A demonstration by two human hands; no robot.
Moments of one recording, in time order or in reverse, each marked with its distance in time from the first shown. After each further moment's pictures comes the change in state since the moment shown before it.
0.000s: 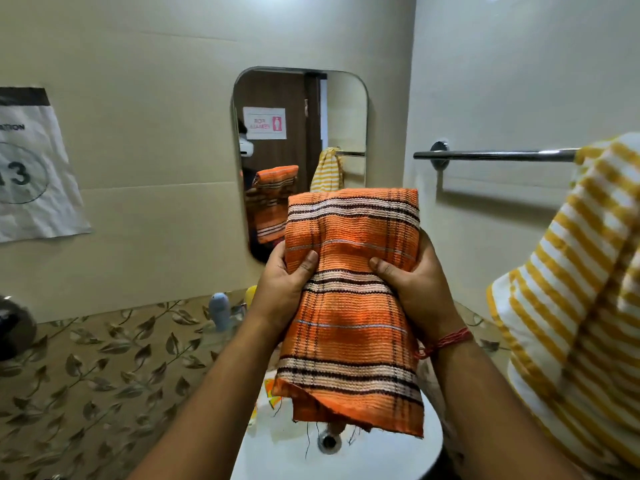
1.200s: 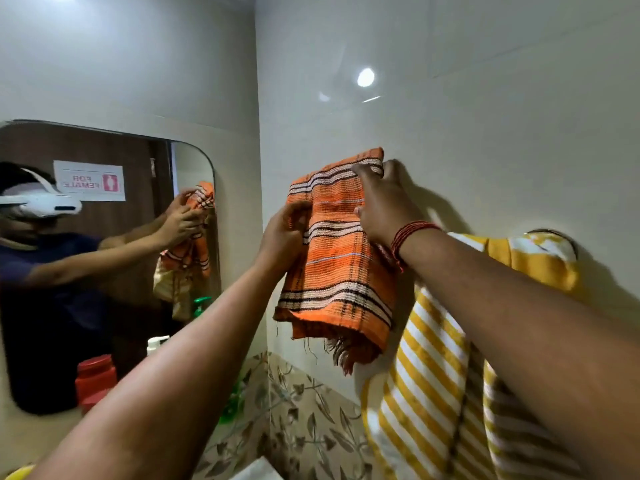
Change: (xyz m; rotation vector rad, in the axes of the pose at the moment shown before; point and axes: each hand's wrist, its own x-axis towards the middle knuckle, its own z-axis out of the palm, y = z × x) left_hand 0.246 0.032 0.243 0.104 -0.319 0.315; right_hand 0.205 -0.129 -0.149 -1.359 0.349 -0.176
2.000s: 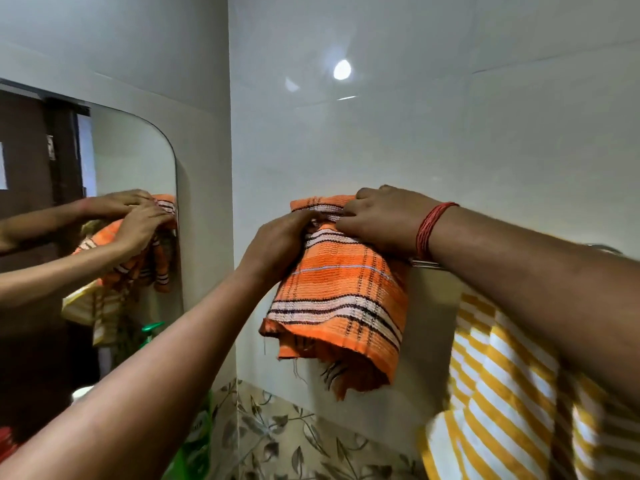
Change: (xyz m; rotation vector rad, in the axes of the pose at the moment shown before) left_hand 0.069 -0.073 -0.011 0.483 -0.162 0.507; right_hand 0.037 -0.019 0.023 -0.996 -0.393 -0.666
